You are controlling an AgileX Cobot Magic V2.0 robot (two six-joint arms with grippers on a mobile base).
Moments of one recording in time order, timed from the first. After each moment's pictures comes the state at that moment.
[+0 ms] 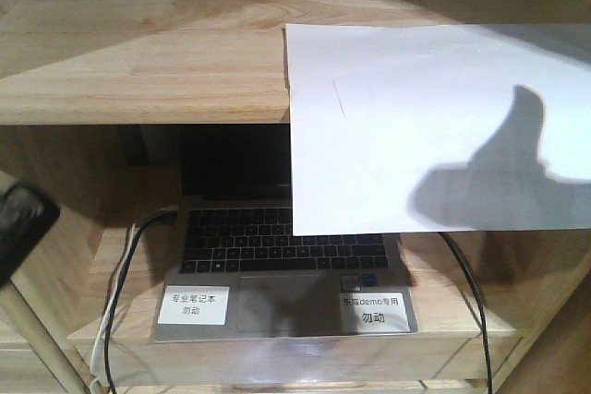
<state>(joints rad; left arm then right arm) -0.56 0.46 -0.75 -0.09 0.62 0.05 0.02 0.66 -1.14 -0.02 0.59 0.02</state>
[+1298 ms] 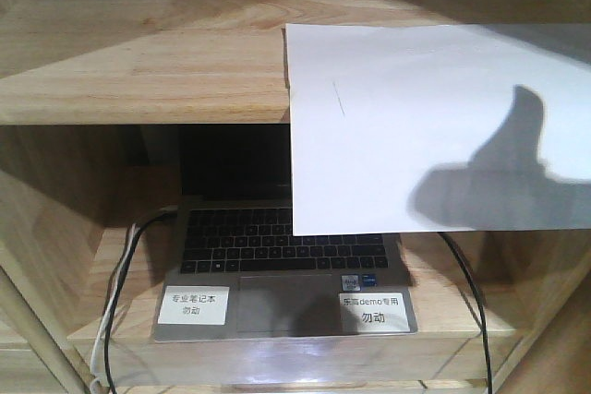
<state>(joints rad) -0.56 0.16 -0.64 -0.10 0.63 0.05 0.02 0.66 -1.14 -0.02 0.59 0.02</state>
